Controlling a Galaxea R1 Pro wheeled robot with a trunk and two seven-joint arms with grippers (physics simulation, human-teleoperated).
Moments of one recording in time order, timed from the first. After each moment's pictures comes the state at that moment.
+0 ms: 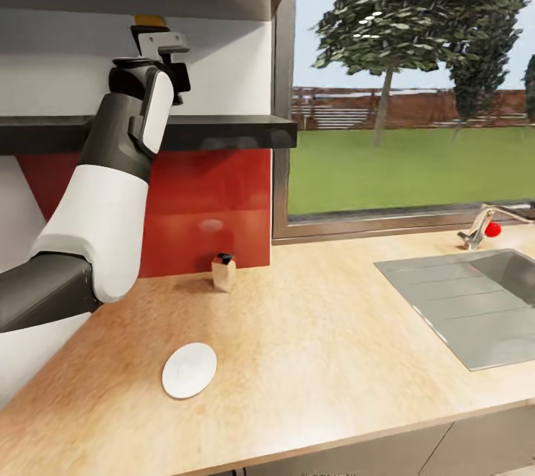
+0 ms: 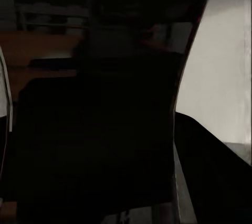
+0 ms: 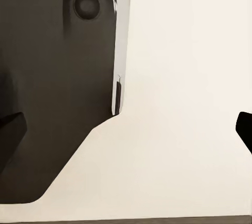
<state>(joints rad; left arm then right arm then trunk) -1.60 -0.12 -0.03 -0.92 0.06 0.68 0.35 0.00 -0.18 -0.06 -0.07 0.12 -0.02 0.21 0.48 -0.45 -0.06</state>
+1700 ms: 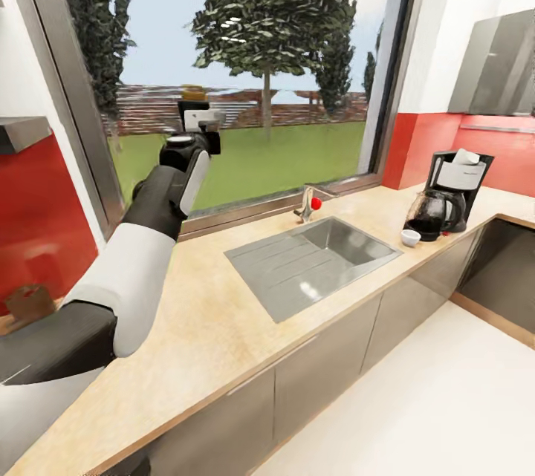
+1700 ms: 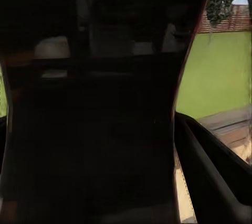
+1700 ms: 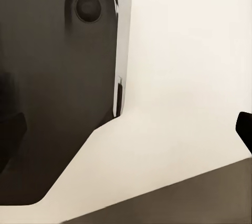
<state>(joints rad) -1.37 -0.16 -0.12 -0.92 0.07 0.59 0.35 0.00 -0.17 -0.06 -0.08 0.11 -0.02 0.21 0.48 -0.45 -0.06</state>
